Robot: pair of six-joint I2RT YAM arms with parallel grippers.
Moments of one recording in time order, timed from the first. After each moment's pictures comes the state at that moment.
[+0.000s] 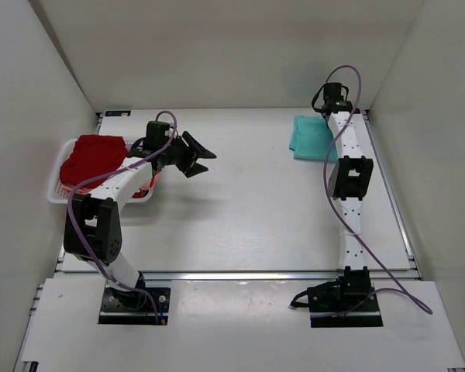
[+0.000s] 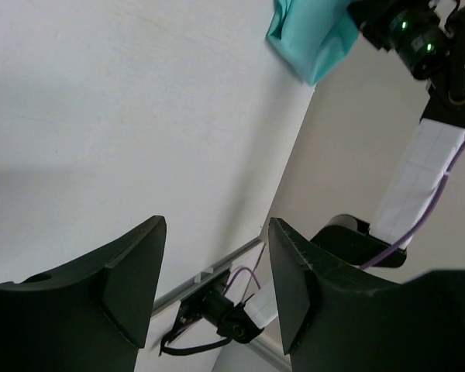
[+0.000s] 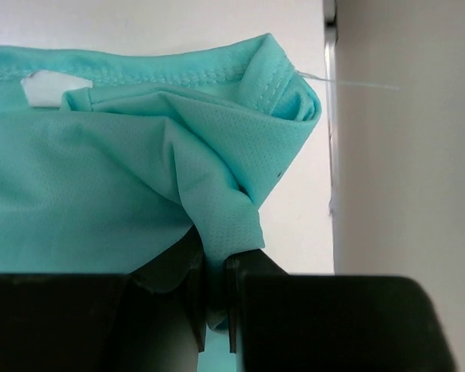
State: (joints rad) left arm -0.24 1.63 1.18 -0.27 0.54 -1.06; right arm -0.02 2.77 2.78 -0.86 0.47 -0.22
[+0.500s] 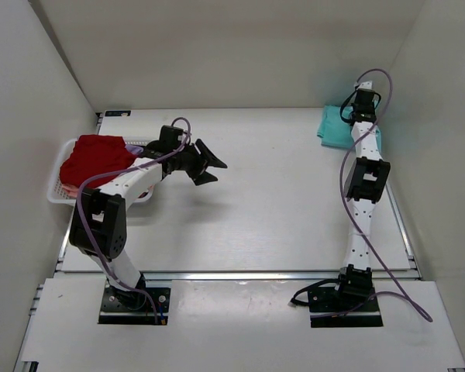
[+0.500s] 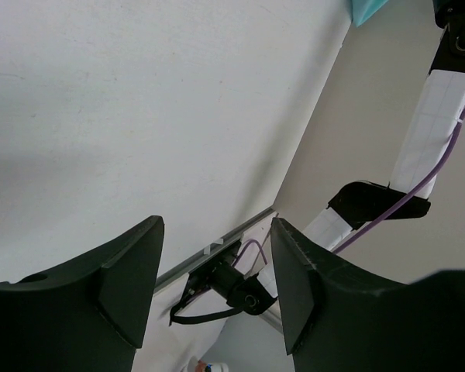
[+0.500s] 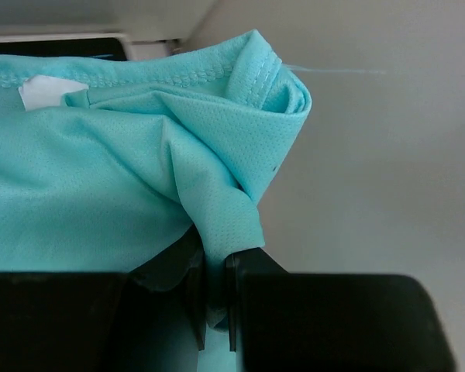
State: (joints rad) left arm -0.32 1.68 1.18 -0.30 0.57 -1.05; right arm -0.17 2.85 2.71 -0.37 0.42 -0.38
